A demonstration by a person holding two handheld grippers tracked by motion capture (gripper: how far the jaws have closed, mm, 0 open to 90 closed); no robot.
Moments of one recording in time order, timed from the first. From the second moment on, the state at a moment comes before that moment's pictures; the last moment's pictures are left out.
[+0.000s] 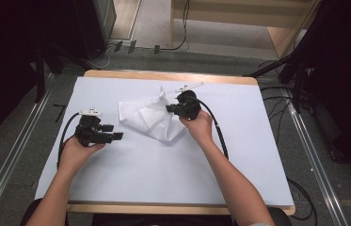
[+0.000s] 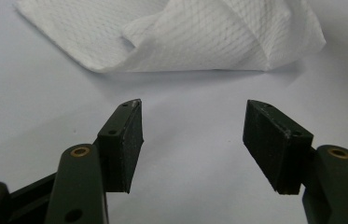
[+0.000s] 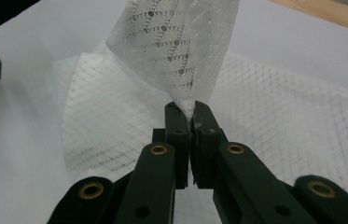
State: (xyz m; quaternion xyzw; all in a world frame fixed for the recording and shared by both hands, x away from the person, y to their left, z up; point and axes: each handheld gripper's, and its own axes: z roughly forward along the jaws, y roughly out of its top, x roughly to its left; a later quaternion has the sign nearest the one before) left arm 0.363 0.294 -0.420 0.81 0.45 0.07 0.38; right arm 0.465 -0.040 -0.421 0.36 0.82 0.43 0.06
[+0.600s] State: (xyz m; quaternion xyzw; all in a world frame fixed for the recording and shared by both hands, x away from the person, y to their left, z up) left arm 0.357 0.312 -0.417 0.79 0.47 0.07 0.38; right arm 0.423 -0.025 -0.425 0.31 0.84 0.45 0.03
